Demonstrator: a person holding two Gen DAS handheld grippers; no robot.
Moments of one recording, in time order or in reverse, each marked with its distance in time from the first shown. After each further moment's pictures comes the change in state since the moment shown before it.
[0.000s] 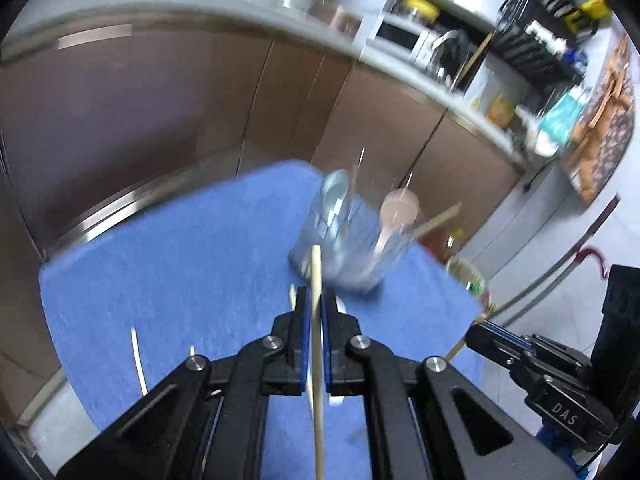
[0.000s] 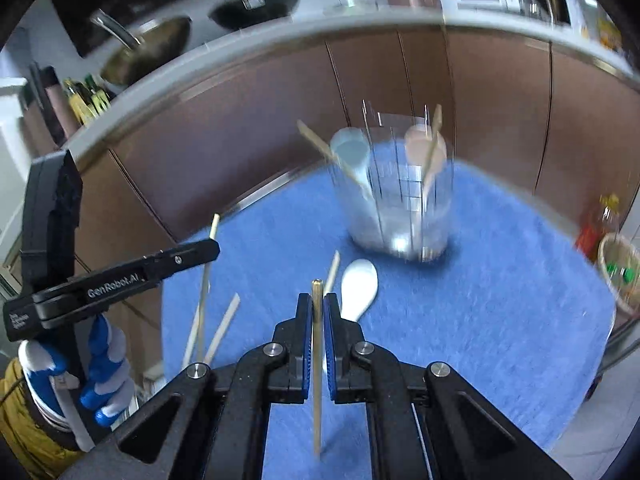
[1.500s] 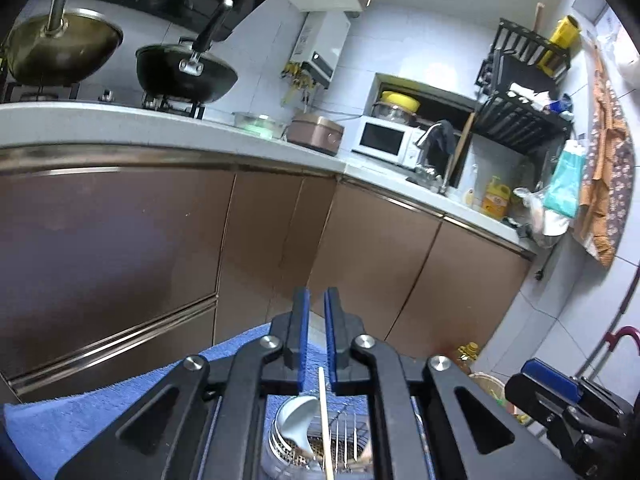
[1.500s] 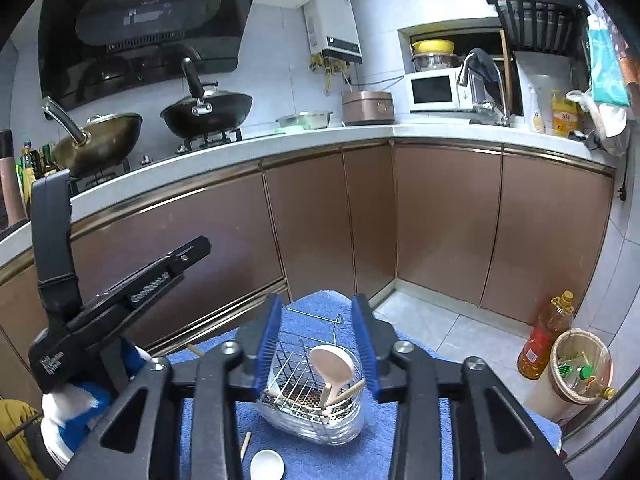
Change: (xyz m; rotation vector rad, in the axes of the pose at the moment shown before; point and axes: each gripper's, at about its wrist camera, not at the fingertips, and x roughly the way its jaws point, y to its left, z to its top) left arm 0.079 -0.047 0.112 0.085 -0.423 0.010; right arm 0.013 -0.059 0.096 -0.030 -0.345 -0.219
